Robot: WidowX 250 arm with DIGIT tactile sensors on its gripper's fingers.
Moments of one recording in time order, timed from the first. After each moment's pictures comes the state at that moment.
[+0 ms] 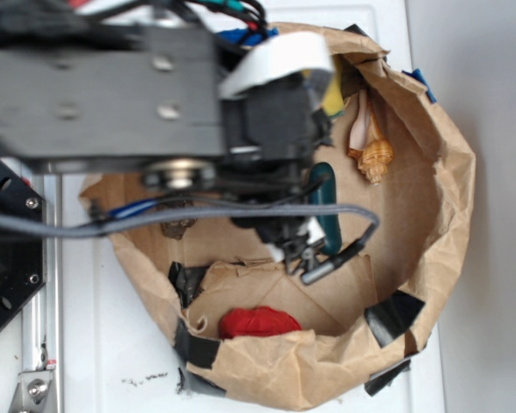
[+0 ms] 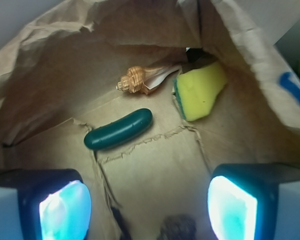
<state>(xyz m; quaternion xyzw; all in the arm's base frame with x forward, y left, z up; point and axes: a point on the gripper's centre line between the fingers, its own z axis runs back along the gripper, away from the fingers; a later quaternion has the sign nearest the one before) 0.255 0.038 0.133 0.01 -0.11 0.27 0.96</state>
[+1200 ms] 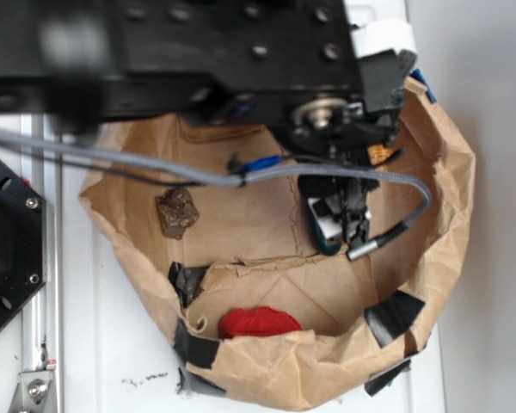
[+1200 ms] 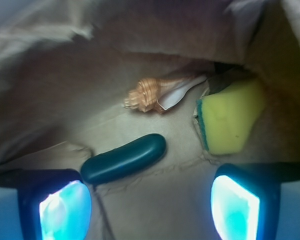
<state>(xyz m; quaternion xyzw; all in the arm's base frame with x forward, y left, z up) 0.287 0.059 0.099 -0.01 -0.08 0.24 0.97</state>
